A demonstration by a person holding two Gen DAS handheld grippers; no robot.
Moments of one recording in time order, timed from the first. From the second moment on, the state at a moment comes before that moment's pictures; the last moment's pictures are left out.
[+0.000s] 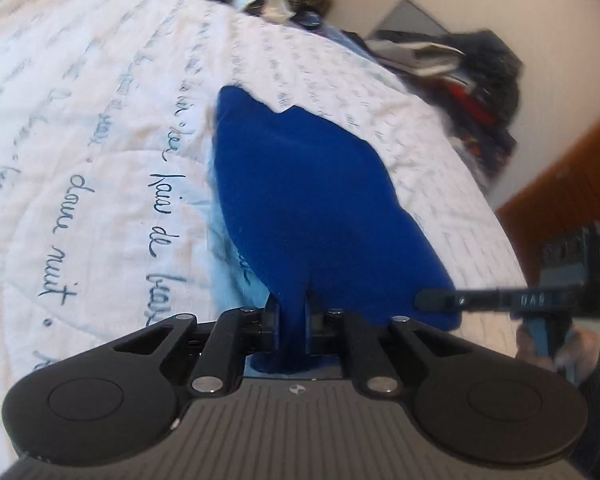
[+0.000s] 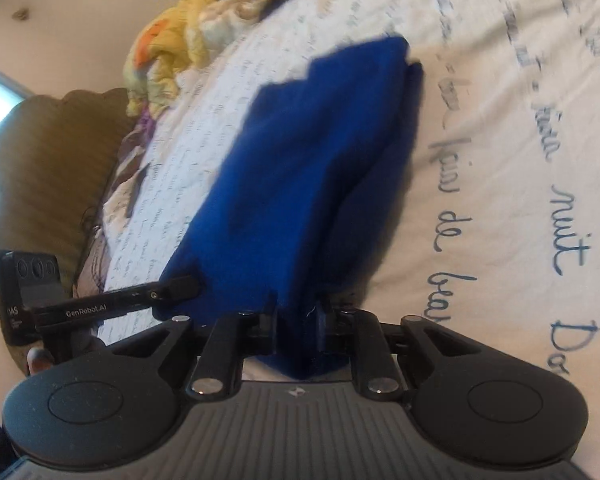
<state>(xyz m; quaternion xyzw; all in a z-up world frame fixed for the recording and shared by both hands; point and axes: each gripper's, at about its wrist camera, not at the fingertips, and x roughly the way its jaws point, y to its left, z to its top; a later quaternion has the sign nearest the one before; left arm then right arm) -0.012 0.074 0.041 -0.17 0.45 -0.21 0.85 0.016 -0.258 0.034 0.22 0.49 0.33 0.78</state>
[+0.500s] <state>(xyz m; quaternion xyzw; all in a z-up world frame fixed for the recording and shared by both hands) 0.093 0.059 0.059 -0.12 0.38 -0.13 0.91 0.107 -0.278 0.047 0.25 0.42 0.23 0.84</state>
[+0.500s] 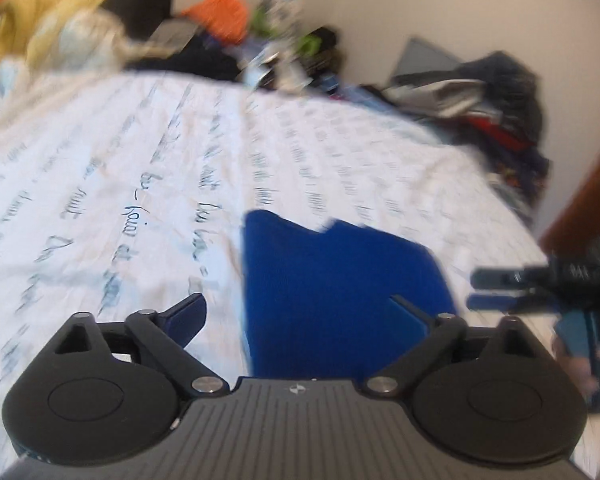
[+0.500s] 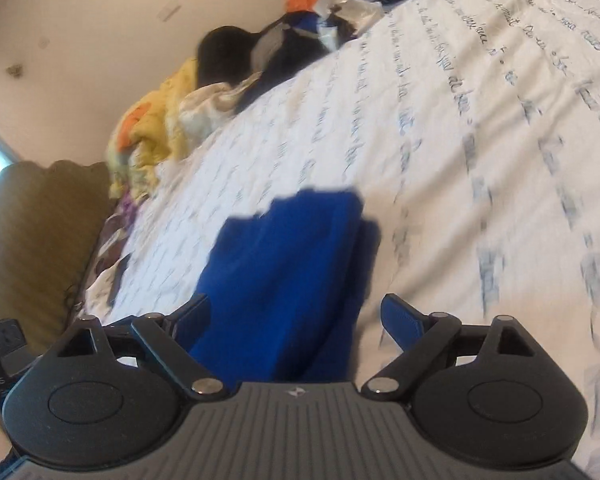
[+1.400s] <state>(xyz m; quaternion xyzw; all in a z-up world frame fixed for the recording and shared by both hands) 0.121 0.023 0.053 0.03 0.31 -0.13 0.94 0.168 -0.263 0.037 0.23 0.39 0.19 0.87</state>
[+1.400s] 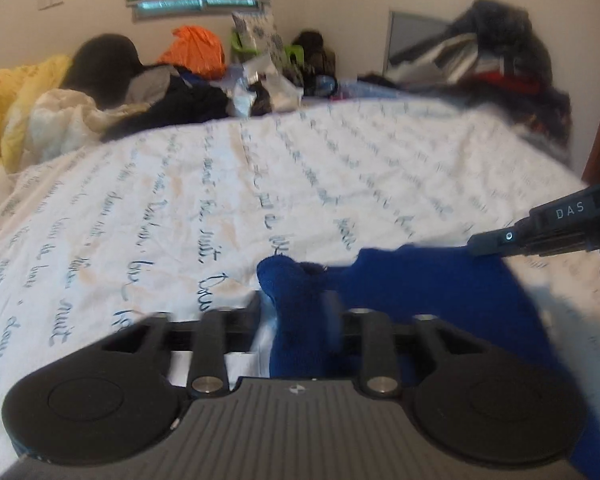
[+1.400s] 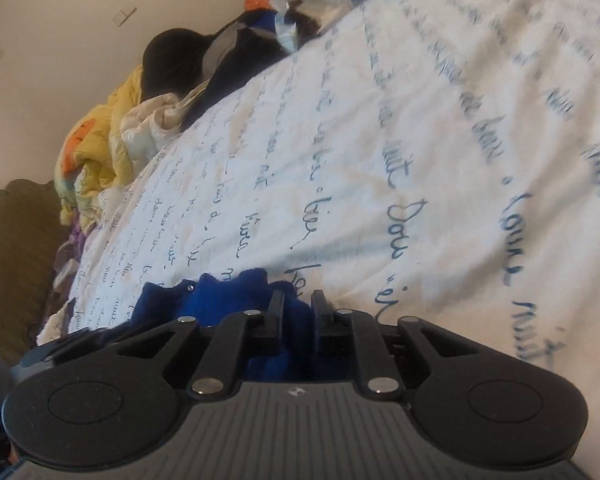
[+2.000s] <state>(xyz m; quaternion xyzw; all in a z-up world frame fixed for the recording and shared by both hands) -0.018 0.006 0.061 0.03 0.28 -0.11 0.95 0.038 -0.221 0.077 0.07 0.32 0.17 0.93</state>
